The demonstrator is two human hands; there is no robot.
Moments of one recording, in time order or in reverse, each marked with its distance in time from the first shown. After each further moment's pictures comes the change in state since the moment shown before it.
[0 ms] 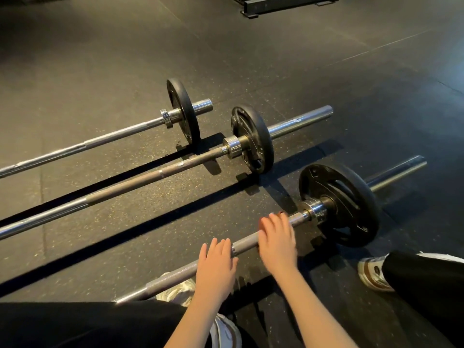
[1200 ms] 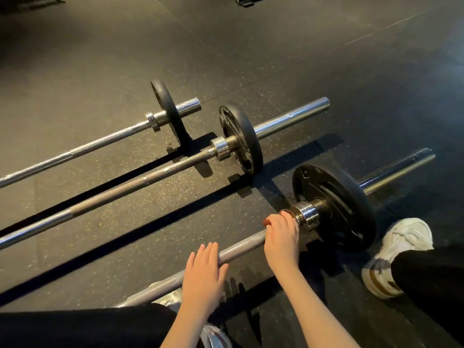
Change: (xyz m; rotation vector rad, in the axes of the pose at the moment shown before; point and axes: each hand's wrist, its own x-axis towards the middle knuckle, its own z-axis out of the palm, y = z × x) left_hand 0.013 0.011 0.016 0.027 -0.003 -0.053; right_hand 0.031 0.037 -0.012 0.199 0.208 0.014
